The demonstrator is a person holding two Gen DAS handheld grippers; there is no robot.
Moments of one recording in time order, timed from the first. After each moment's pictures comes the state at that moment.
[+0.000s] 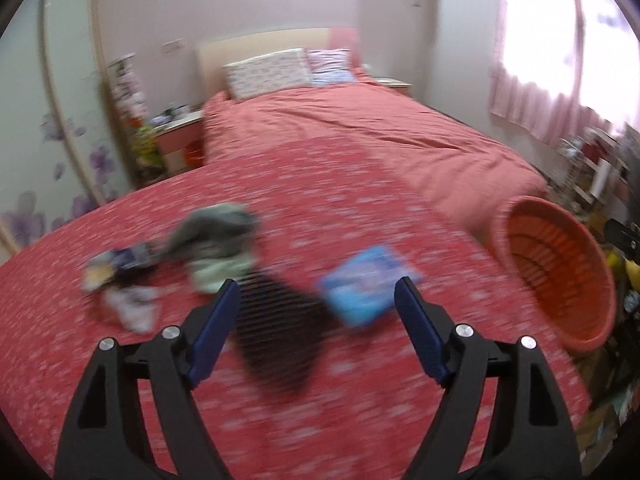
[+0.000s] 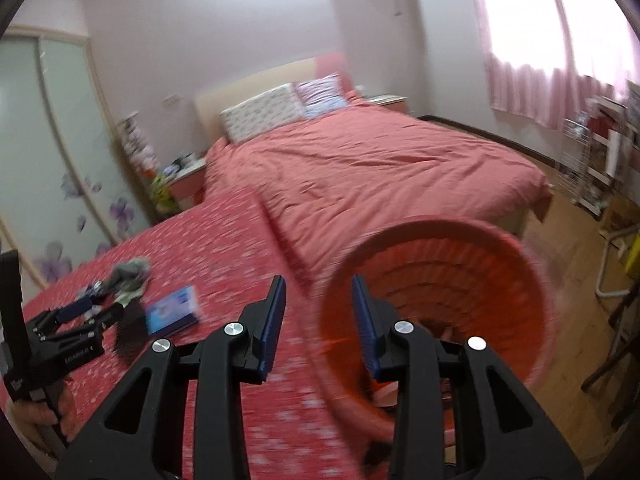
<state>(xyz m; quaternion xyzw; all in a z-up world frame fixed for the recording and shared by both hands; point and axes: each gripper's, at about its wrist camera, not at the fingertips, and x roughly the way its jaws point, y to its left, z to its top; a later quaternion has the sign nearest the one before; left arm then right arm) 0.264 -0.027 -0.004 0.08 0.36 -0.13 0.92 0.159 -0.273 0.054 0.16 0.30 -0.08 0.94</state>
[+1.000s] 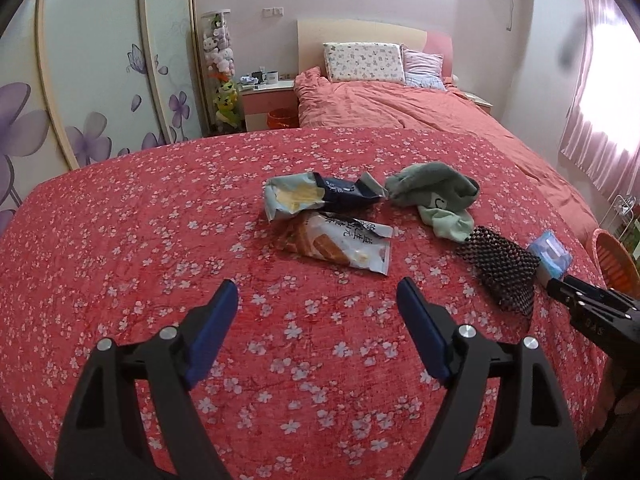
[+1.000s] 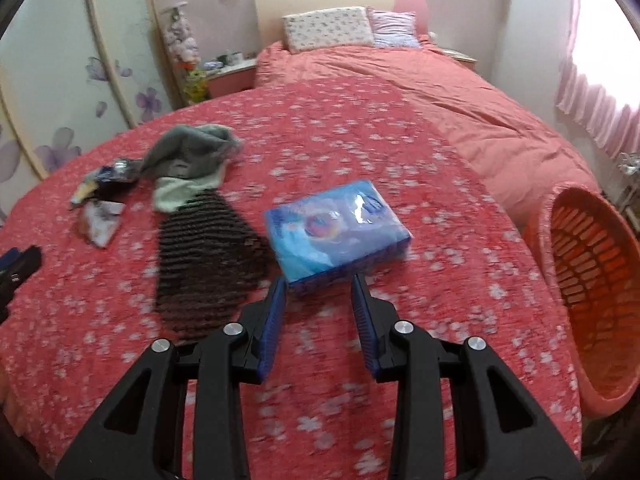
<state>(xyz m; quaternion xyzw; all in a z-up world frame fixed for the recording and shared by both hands) 0.263 0.160 -0.021 0.01 0.38 -0.02 0.92 0.251 -0.107 -0.009 0.06 0.42 -0.03 0.90</state>
